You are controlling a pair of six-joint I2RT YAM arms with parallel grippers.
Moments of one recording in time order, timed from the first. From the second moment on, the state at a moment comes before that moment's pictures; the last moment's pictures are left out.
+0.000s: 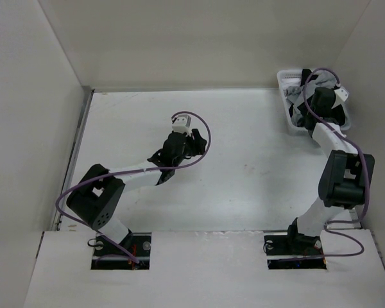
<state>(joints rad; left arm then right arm) -0.68 1.57 0.76 0.51 -0.17 -0.52 -0.17 1.68 1.22 0.02 0.28 0.61</state>
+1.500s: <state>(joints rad) -0.67 1.57 0.76 0.54 -0.13 -0.56 -0.24 1.87 1.35 -0.01 0.14 0.64</state>
